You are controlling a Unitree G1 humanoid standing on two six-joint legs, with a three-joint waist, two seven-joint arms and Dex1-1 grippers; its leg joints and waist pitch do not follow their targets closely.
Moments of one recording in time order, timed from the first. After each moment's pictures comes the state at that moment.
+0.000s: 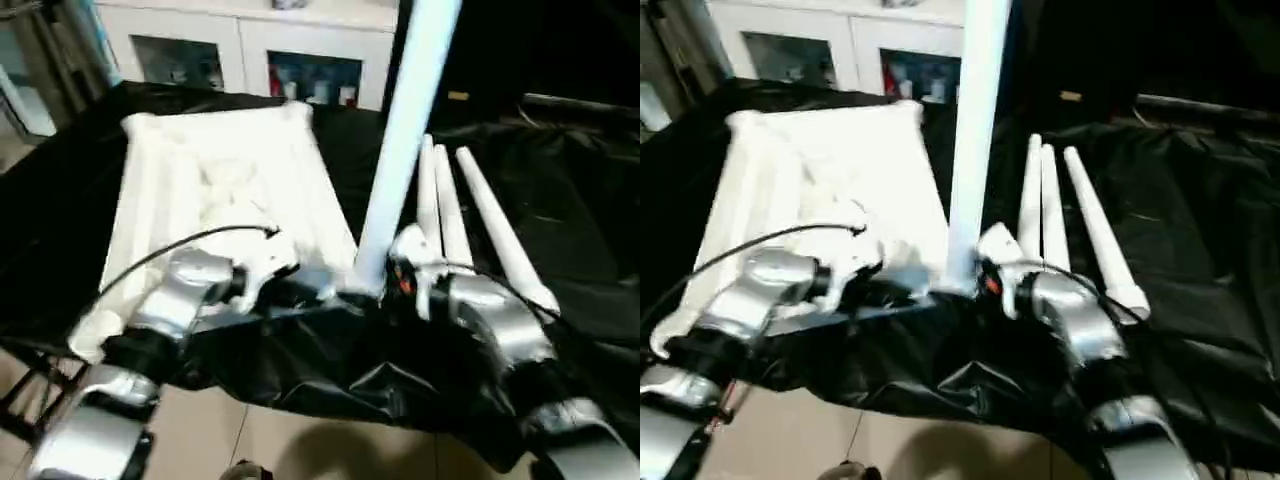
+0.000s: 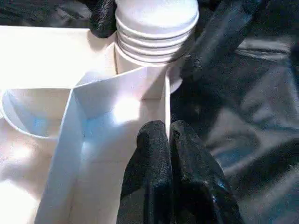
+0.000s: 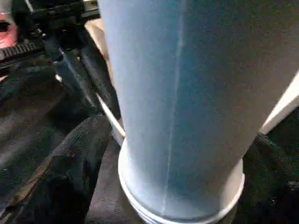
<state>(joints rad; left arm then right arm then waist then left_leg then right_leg) -0.62 0.36 -0.25 0.62 0.02 0.10 -1.25 -0.51 -0.26 0.15 0.59 0.11 0.09 1.05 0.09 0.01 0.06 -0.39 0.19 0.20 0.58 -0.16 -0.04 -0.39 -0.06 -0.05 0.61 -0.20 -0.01</state>
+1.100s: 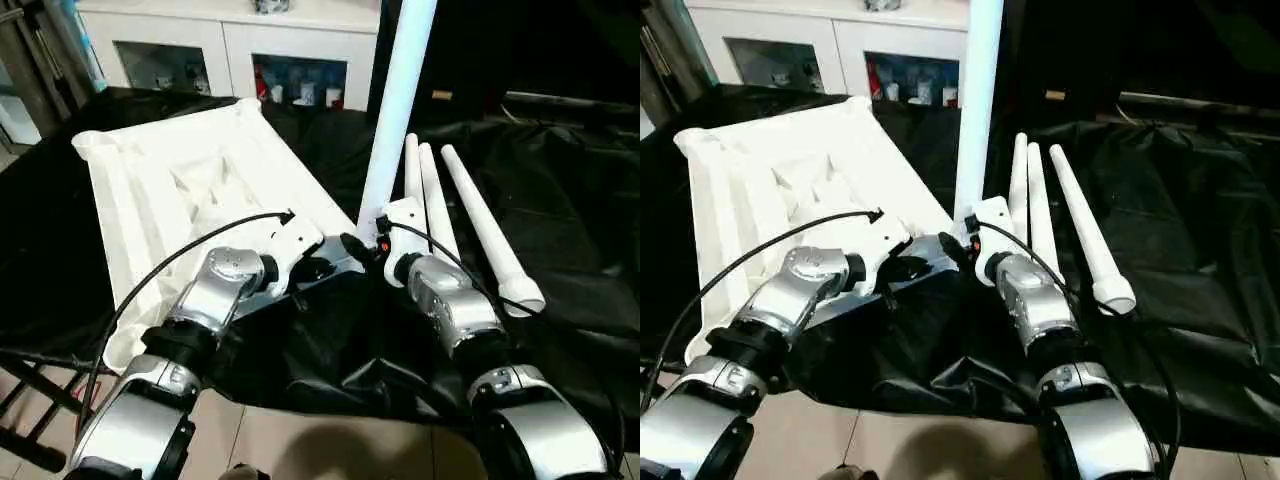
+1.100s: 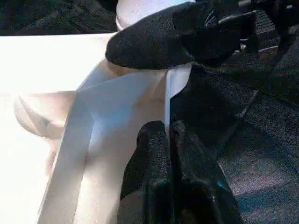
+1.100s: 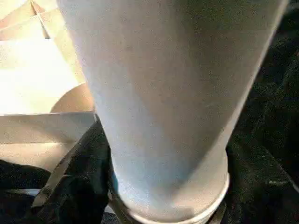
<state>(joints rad) -0.69 0.19 -0.21 0.71 0.09 0.19 -0.83 -0.70 -0.04 0.00 0.89 0.07 0.10 0.42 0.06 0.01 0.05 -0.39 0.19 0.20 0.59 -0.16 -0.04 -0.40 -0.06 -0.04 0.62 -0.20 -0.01</state>
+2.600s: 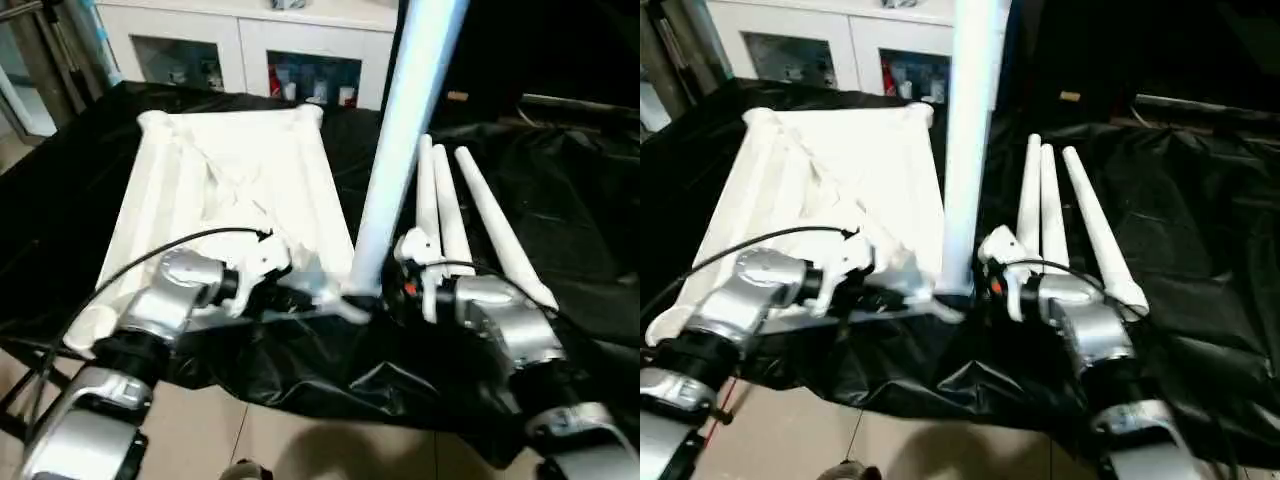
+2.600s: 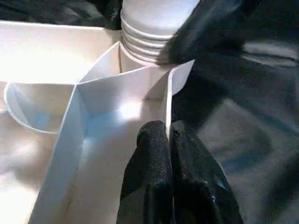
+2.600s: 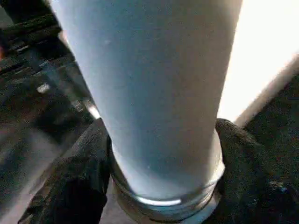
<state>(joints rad) -0.62 0.33 -0.24 0.64 0.02 0.12 -1.16 -0.53 -0.21 0.11 0.60 0.11 0.17 0.93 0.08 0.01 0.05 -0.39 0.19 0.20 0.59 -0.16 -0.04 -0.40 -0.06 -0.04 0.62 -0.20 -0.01</state>
